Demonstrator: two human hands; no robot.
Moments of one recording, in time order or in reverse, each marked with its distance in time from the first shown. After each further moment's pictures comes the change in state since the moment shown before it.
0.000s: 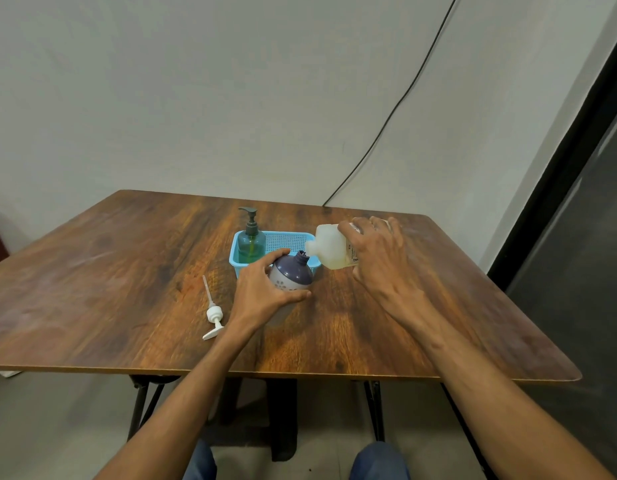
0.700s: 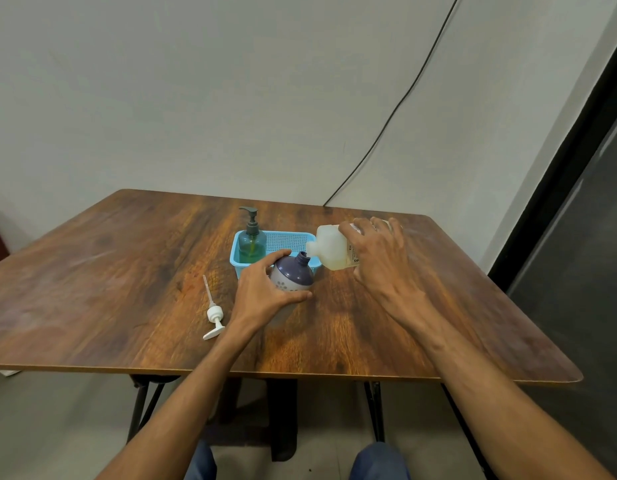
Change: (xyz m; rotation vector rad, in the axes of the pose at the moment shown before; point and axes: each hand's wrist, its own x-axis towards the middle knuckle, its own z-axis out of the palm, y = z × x) left_hand -0.001 0.001 0.001 0.002 -0.009 0.004; right_hand 0.000 0.001 0.002 -0.001 0.008 -0.009
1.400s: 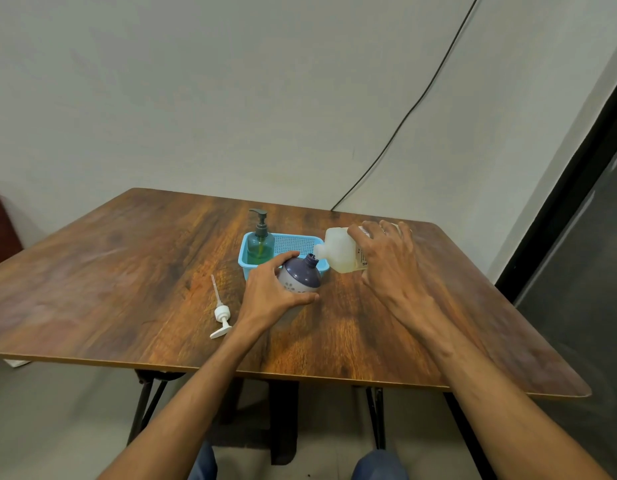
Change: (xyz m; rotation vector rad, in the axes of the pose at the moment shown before) left_hand 0.001 0.000 -0.002 -0.013 0.008 0.006; right_hand 0.000 0.000 -0.004 -0.010 0.011 -0.019
